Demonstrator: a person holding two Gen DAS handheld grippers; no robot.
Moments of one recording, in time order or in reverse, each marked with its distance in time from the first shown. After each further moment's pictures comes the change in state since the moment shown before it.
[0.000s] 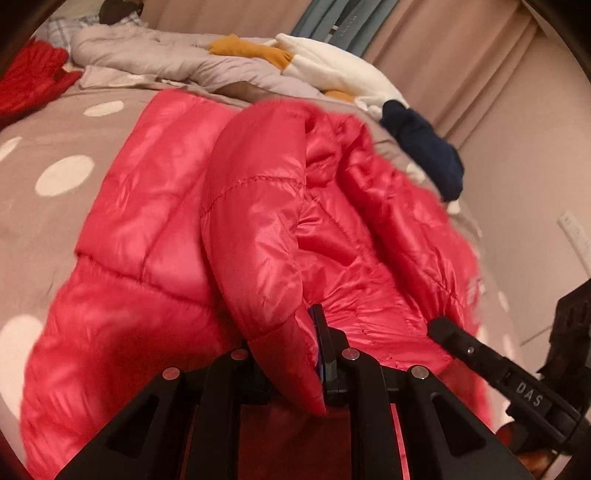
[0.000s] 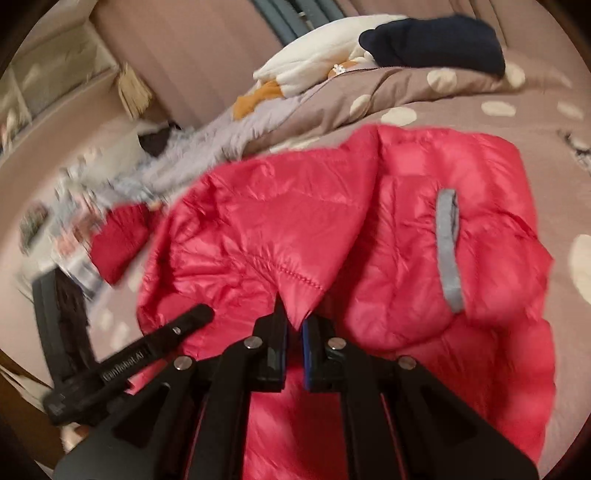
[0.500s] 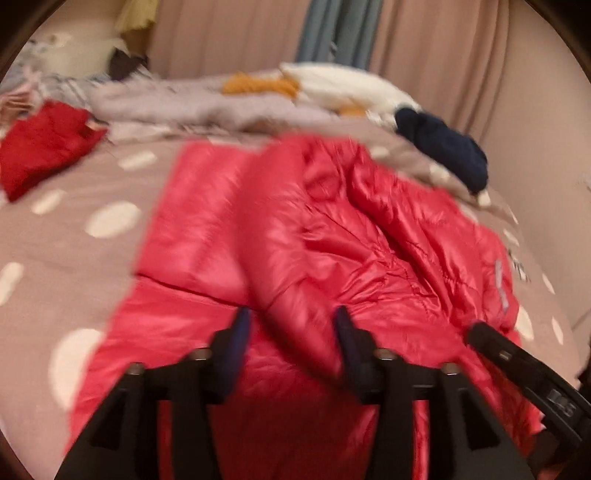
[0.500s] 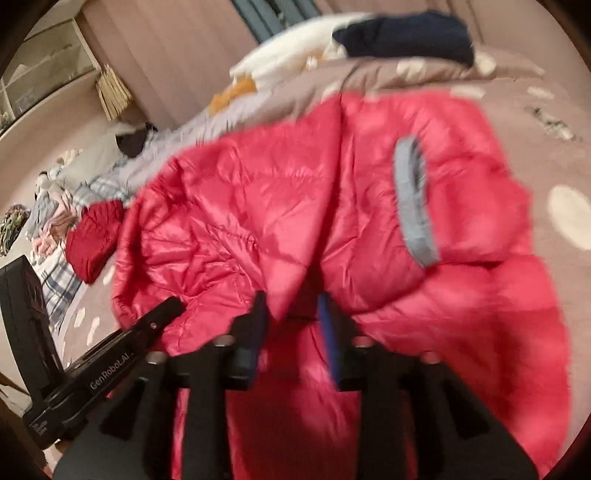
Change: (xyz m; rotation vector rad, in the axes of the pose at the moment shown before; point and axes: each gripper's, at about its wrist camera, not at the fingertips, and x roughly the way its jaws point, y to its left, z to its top) left arm -0.042 -0.020 -0.012 0.098 -0.135 0.201; right arm -0.026 -0.011 -0.025 0.063 -0.114 -0.051
